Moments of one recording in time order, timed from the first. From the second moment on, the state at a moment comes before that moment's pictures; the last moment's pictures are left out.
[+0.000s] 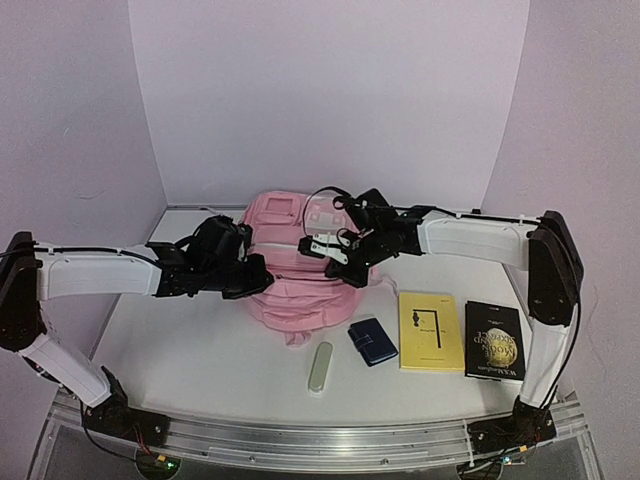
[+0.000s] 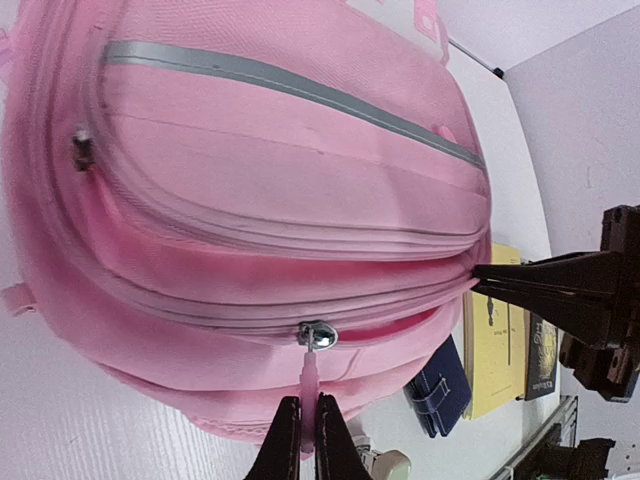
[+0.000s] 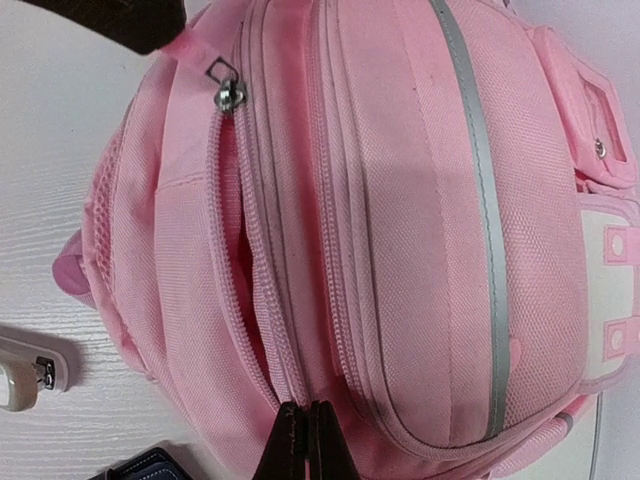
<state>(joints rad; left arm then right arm) -0.82 1.48 0.94 -0.14 -0.04 -0.85 0.78 1.95 1.54 -0.49 -0.16 -0.72</state>
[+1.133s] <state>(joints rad) -0.70 1.41 0.87 -0.05 0.13 -0.75 0.90 1.97 1.74 -0.54 -0.07 -0.66</state>
